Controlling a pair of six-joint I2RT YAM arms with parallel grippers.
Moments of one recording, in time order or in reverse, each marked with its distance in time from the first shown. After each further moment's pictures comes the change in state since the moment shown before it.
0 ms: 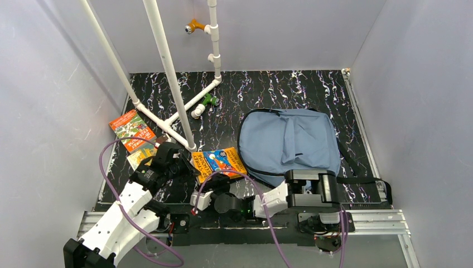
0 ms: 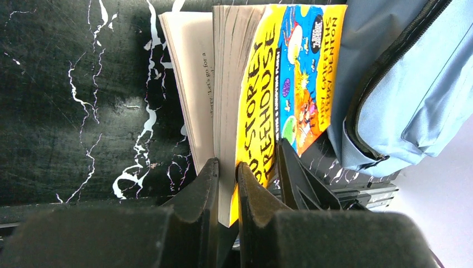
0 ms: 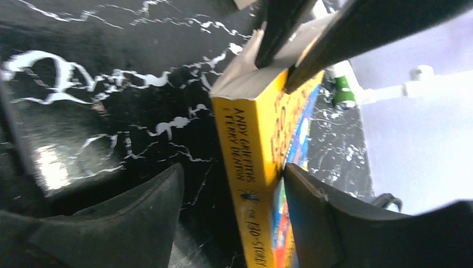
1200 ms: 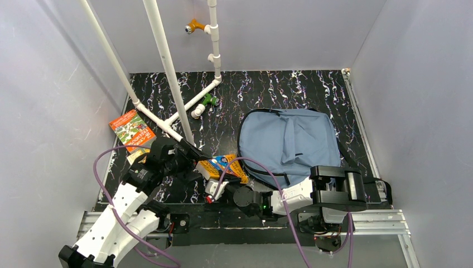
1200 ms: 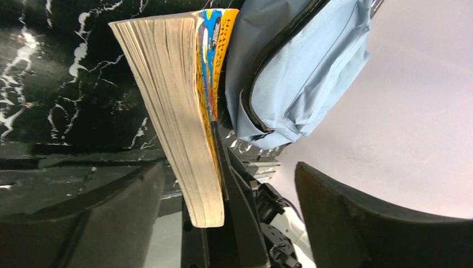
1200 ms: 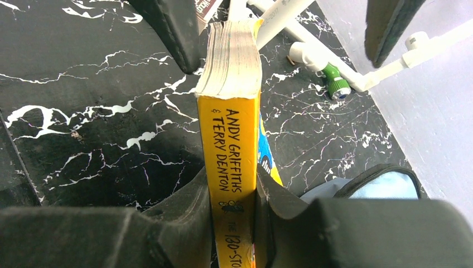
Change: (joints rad) left arm -0.004 -0.027 0.126 -0.041 0.142 -0.363; right arm -0.029 -0.182 -0.180 0.204 -0.006 0.124
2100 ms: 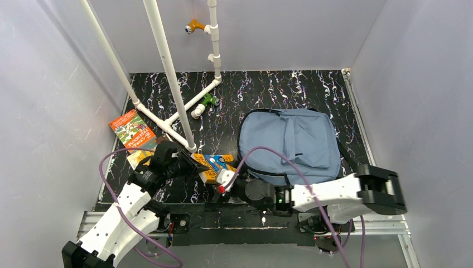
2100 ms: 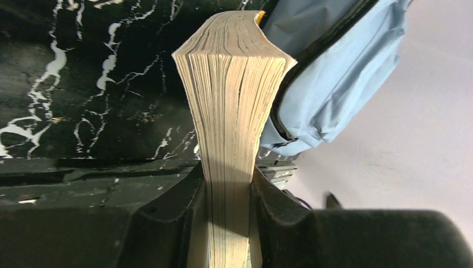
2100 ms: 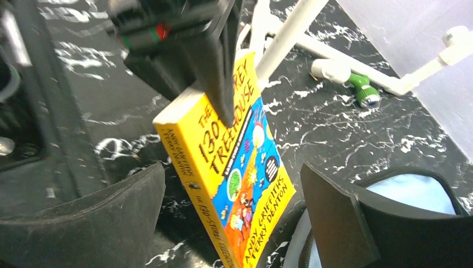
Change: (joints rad) left arm -0.002 0.004 -0.109 0.088 0.011 -0.002; right arm -0.005 -0.260 0.019 -0.279 -0.100 0.203
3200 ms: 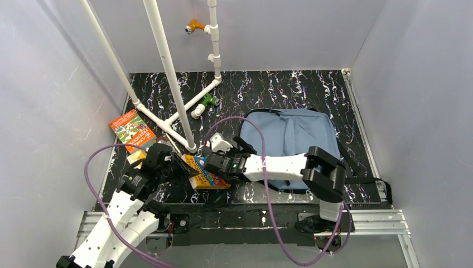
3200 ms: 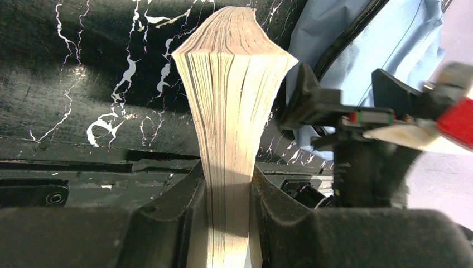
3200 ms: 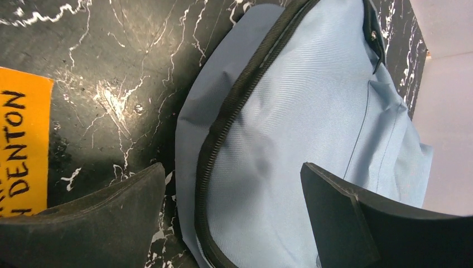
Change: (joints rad) left arm 0.000 -0.082 0.108 -0.256 -0.135 0.204; right arm -0.248 0.386 0.630 -1.166 0.378 0.576
